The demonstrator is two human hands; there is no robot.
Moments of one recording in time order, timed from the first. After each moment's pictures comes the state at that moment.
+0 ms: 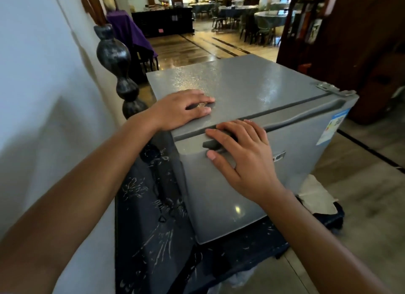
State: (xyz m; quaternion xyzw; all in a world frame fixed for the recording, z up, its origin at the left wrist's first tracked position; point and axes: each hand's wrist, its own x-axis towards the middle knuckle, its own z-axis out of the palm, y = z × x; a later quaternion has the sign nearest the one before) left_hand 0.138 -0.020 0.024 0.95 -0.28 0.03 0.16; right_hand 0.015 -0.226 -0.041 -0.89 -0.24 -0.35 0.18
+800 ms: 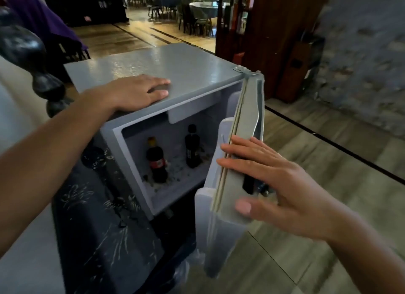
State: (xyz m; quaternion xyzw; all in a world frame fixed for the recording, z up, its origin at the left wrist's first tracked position) left_hand 0.156 -0.089 0.030 0.95 -0.30 -0.01 0.05; right_hand -0.155 -0.348 0.007 -0.93 -0.21 -0.09 0.28
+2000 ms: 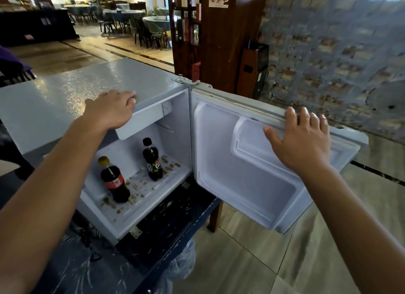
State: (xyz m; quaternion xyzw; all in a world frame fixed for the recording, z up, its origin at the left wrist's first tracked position) left_hand 0.151 -0.181 0.010 0.97 -0.22 0.06 0.08; right_hand -0.150 -0.504 -0.011 -0.92 0.34 -0.17 -0.07
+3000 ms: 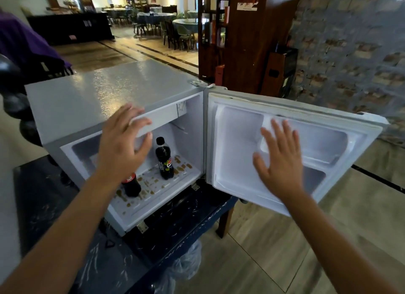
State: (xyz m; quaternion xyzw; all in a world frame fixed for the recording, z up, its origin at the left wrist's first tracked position) left_hand 0.037 -0.165 -0.046 0.82 -0.34 0.41 0.19; right_hand -0.109 -0.511 -0.091 -0.94 0.08 -0.34 0.04
